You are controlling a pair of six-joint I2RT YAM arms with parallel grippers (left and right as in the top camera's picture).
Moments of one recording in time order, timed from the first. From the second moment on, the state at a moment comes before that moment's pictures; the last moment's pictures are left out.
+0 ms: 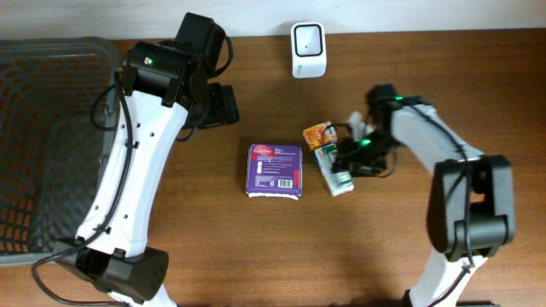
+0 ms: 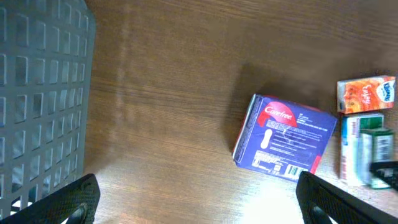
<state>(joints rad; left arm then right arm) -0.34 1.84 2.14 -1.61 -0.17 -0.52 0.06 1.99 1.37 -1.04 -0.46 0.11</state>
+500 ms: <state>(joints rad) -0.34 1.84 2.14 -1.61 -0.17 -0.52 0.07 1.99 1.46 -1.09 -0.33 0.04</state>
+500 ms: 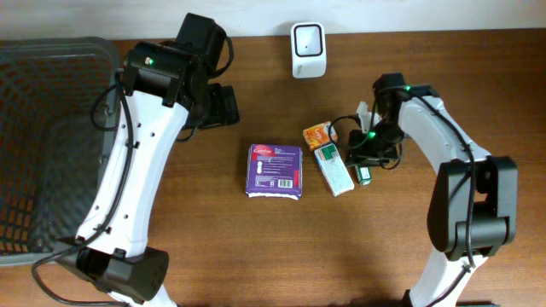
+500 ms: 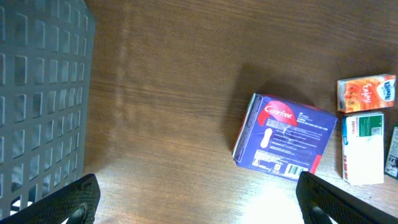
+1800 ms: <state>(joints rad) -0.34 1.84 2.14 -1.61 -0.17 -0.52 -0.01 2.00 1.40 -1.01 -0.14 0.27</state>
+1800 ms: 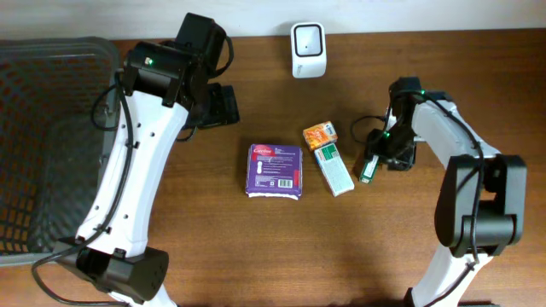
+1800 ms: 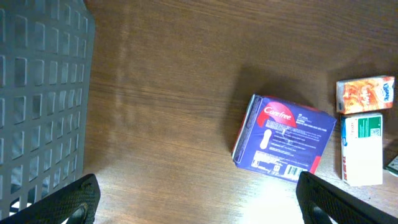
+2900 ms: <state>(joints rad) -0.34 1.90 2.14 -1.62 -0.17 -0.52 -0.12 2.00 1.46 -1.14 -0.16 0.13</state>
